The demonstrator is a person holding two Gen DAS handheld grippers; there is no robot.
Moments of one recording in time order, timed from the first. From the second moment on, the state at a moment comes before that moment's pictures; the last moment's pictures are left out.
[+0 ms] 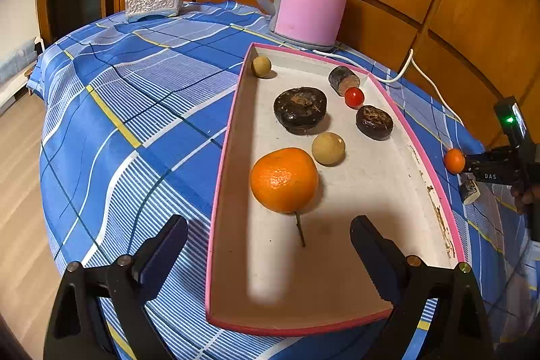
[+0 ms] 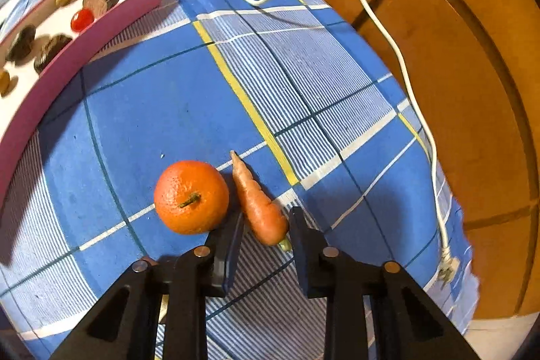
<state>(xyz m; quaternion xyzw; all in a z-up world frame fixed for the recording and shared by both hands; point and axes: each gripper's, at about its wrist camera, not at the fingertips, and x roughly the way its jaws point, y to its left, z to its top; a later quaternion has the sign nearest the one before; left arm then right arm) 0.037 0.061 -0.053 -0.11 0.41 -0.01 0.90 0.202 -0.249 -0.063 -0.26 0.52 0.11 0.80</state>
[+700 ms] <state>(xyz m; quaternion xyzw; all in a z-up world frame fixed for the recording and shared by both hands) 0.024 0.057 -0.045 -0.11 0.40 -0.02 0.91 0.107 -0.333 -0.057 -0.04 0.53 -0.07 0.84</state>
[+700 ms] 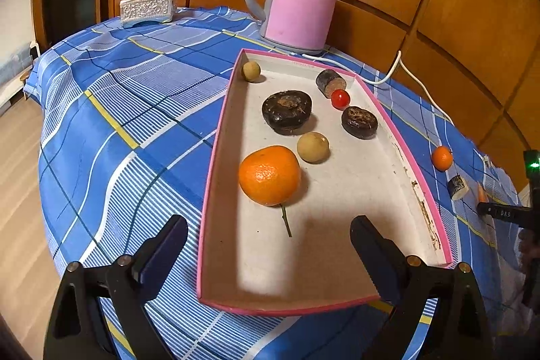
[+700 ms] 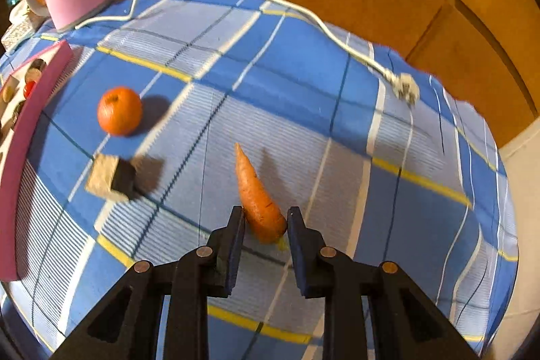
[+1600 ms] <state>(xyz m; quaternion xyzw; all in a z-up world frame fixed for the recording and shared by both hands) 0.018 0.060 -0.040 -0.12 0.40 -0.02 0.91 0.046 -0.220 -0.014 0.08 0.45 0.09 0.89</state>
